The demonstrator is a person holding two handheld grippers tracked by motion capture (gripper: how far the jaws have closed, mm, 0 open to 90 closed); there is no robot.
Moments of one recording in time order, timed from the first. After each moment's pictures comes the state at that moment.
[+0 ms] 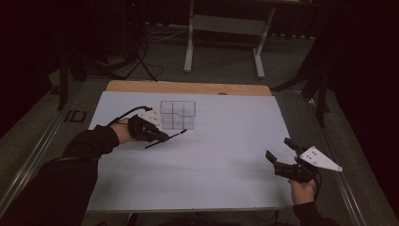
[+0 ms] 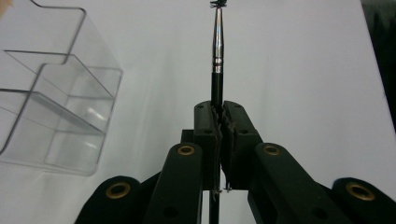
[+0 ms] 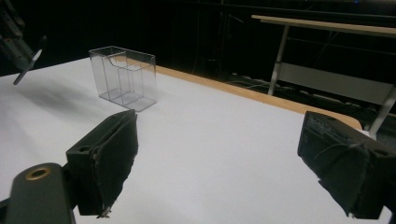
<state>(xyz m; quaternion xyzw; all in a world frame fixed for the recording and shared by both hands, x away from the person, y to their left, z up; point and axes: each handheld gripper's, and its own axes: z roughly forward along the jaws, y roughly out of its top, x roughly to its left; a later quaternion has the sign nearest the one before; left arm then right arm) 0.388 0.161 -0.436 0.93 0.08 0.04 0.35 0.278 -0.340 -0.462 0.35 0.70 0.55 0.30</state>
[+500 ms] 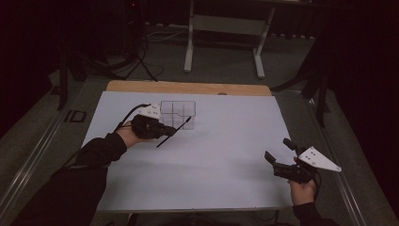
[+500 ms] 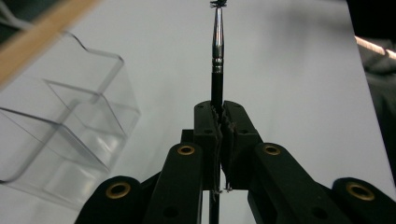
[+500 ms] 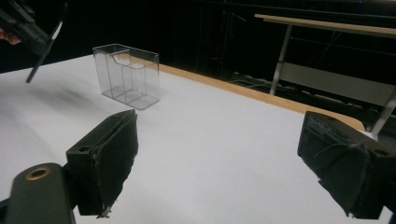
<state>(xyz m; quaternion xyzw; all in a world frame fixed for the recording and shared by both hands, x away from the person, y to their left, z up) 0.384 0.153 -0.437 0.87 0.17 0.06 0.45 0.276 -0.337 -0.461 0.34 0.71 0.54 0.30</state>
